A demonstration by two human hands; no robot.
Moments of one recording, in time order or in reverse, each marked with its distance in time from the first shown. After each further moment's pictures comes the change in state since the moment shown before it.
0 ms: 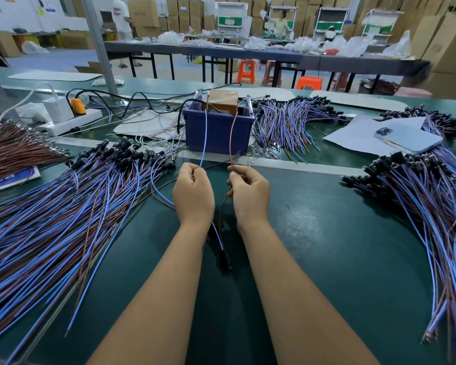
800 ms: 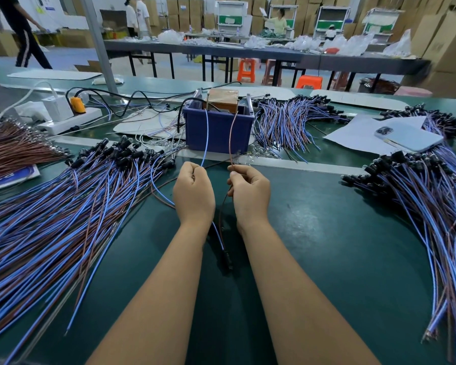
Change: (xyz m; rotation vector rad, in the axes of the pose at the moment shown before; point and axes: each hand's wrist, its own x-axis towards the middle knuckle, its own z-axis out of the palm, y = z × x) left_hand -0.001 0.001 0.000 0.001 0.000 -0.002; right_hand -0.003 -0.004 -0.001 0.012 0.012 0.011
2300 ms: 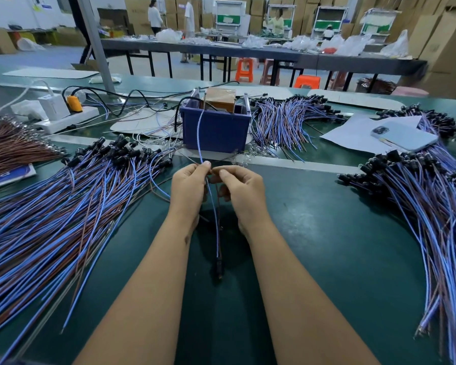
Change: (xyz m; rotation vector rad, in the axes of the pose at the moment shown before) left_hand 0.015 -0.005 -0.006 -0.376 -0.307 -0.162; right_hand 0.000 0.002 -0.008 -0.030 -0.258 -0.096
